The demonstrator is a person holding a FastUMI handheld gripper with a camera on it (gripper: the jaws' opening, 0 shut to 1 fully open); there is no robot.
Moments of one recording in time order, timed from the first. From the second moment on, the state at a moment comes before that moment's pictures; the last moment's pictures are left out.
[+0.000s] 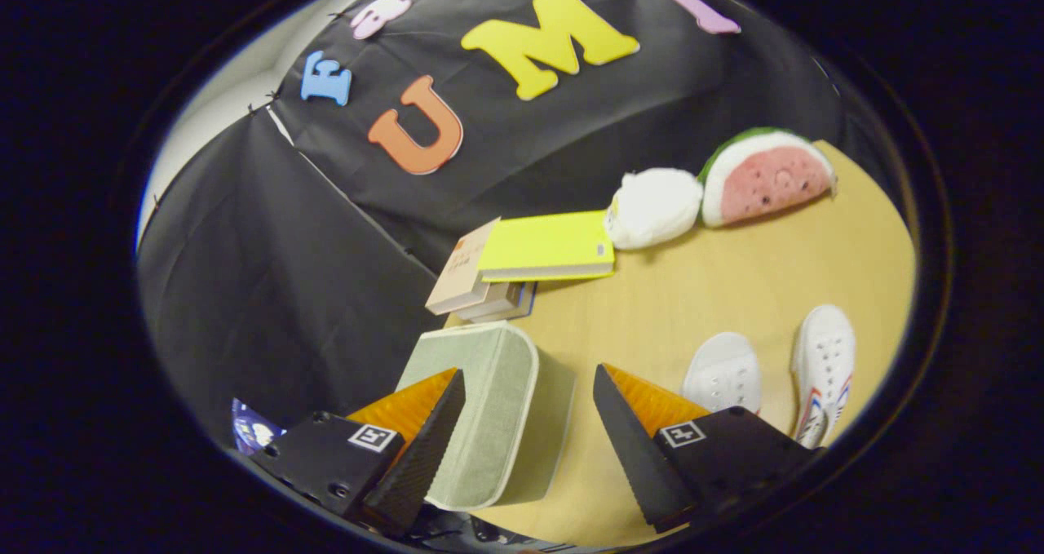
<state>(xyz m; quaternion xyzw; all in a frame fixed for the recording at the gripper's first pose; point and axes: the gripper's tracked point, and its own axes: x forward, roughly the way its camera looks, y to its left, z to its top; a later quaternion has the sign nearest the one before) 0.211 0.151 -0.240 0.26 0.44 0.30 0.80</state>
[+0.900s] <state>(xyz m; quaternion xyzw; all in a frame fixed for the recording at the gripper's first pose) 0.199 0.217 -0.281 0.38 0.57 0.50 0.53</state>
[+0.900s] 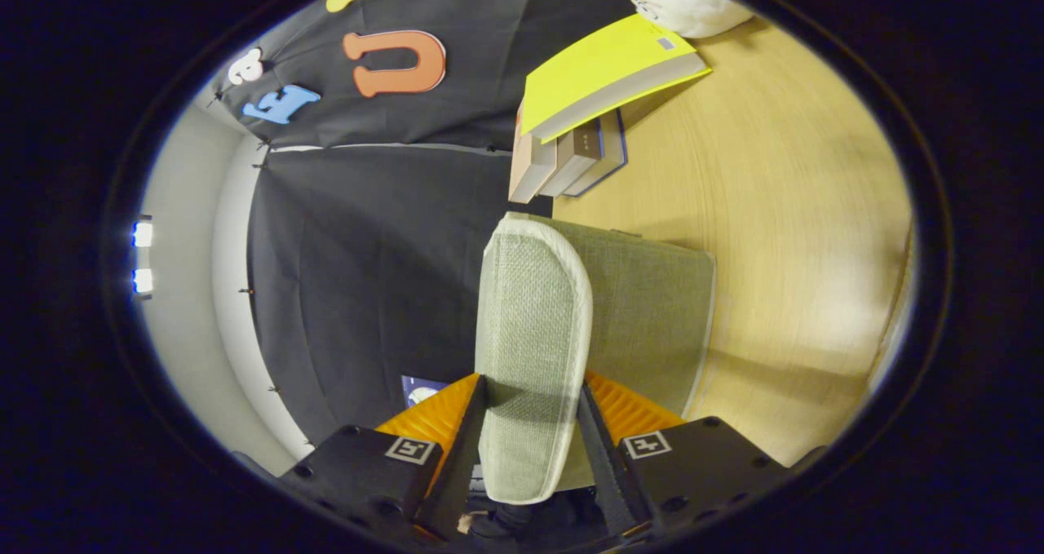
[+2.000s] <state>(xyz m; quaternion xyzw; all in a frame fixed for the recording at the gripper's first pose) 0.203 0.238 -0.191 0.35 0.56 0.47 0.59</state>
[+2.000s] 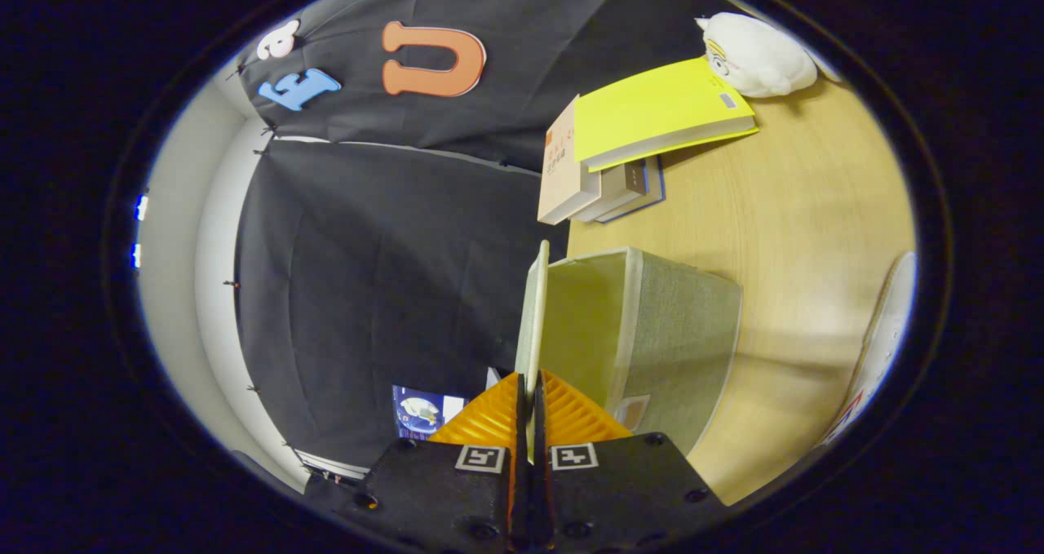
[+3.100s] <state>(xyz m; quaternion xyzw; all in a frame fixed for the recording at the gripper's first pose) 0.177 0.490 -0.106 0.20 0.50 0.47 0.70</state>
